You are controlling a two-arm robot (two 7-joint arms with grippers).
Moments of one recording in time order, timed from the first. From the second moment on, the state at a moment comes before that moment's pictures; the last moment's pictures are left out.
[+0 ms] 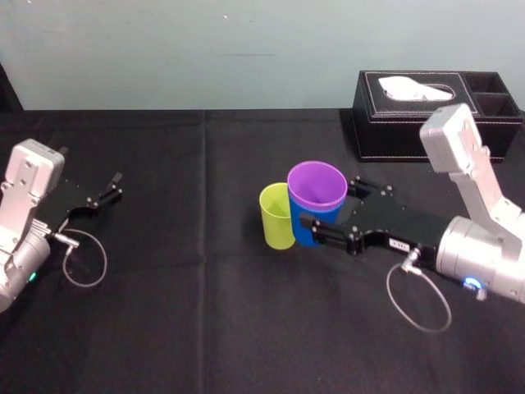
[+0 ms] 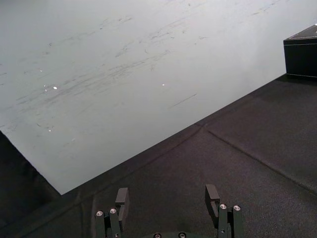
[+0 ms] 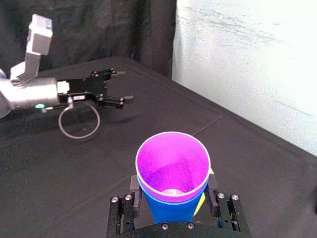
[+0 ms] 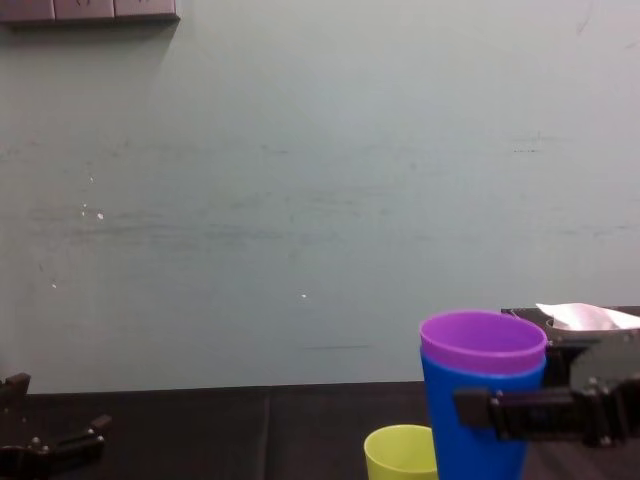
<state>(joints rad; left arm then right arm) -0.20 0.60 0.45 -1.41 -0.25 -0.12 0.03 0.10 0.67 -0.36 -1.89 0.45 0.31 0.43</state>
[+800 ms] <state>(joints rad) -0.20 0.60 0.45 -1.41 -0.25 -0.12 0.03 0.29 0.58 -0.44 -1.74 0.43 0.32 0.45</state>
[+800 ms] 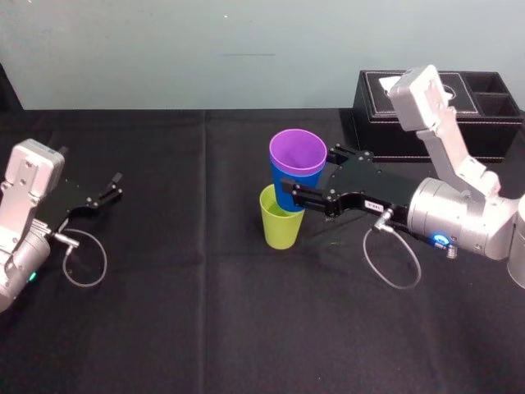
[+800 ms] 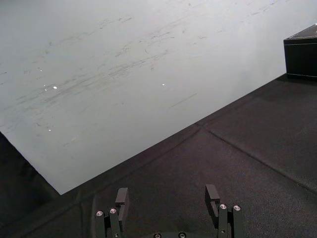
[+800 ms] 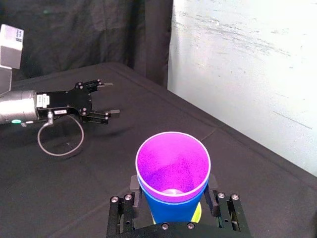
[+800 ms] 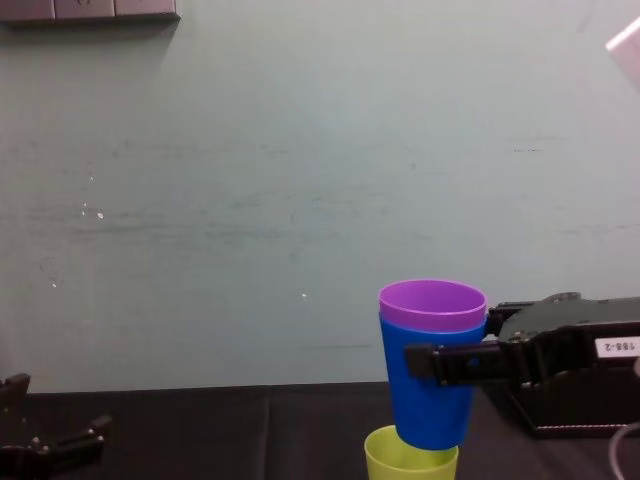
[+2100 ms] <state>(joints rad) -0.20 0.60 0.45 -1.41 -0.25 -0.12 0.03 0.36 0.52 -0.52 -1.57 0.38 0.27 0.48</state>
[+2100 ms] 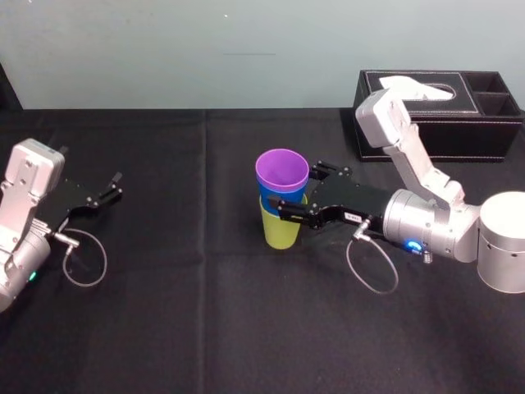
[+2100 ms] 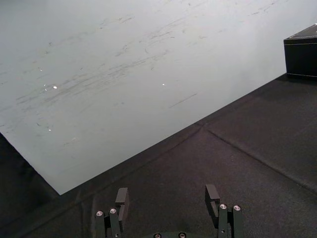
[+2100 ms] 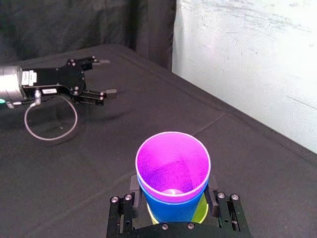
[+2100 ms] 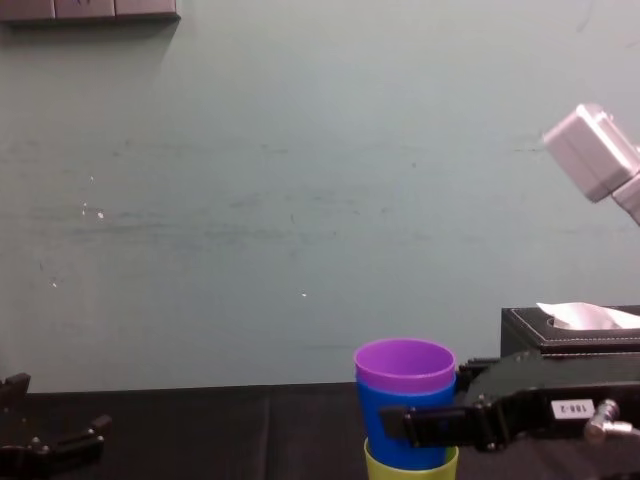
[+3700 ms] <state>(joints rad) -0.20 0.60 0.45 -1.41 -0.25 -0.12 0.03 0.33 0.53 -0.49 -1.61 0.38 0.26 0.46</state>
